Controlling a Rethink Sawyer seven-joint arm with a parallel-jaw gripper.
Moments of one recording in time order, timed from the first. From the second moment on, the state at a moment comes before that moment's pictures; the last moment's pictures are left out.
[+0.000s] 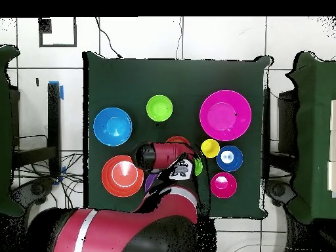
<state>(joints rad) -0.01 -0.33 -0.20 1.64 -0.10 0.41 1.87</state>
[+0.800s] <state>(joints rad) 0.00 -0.33 -0.22 1.63 -0.10 0.38 1.87</state>
